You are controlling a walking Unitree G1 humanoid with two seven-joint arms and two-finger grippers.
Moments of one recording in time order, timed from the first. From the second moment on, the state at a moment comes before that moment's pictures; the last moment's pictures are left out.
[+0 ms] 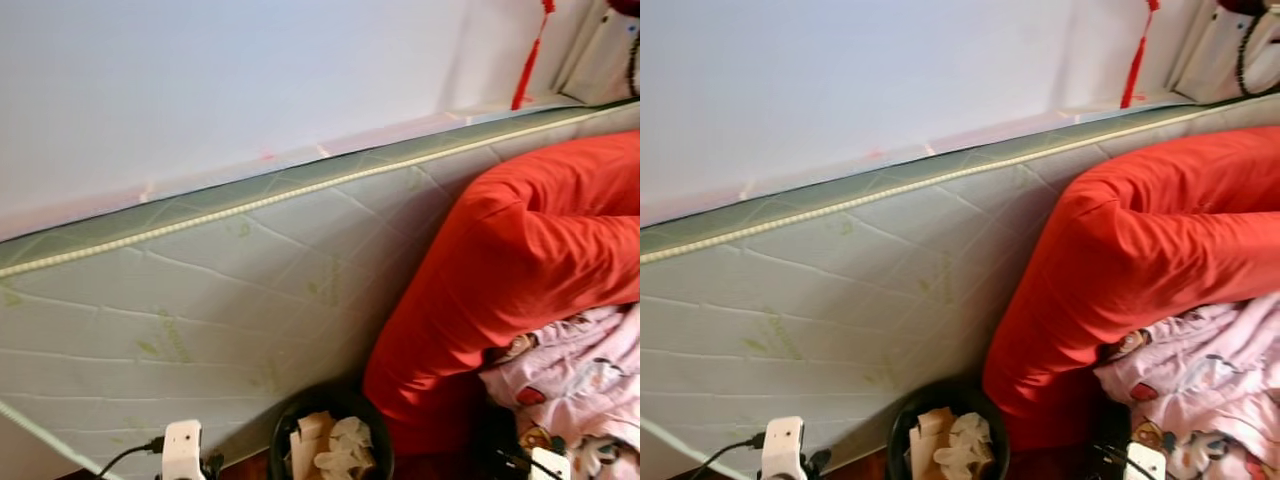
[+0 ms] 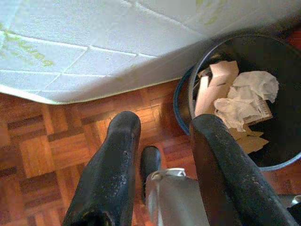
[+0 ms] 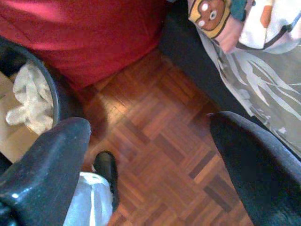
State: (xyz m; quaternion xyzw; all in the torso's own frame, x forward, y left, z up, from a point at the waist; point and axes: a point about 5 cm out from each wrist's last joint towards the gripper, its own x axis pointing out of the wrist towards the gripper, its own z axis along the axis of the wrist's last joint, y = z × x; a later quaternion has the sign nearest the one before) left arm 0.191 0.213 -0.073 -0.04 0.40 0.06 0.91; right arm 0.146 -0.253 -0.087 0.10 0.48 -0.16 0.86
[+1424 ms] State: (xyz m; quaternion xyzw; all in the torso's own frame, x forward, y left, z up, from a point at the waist) left arm 0.161 0.247 -0.080 -0.02 0.44 0.10 0.89; right arm 0.142 -0.241 -0.091 0.07 0.50 -0.11 0.86
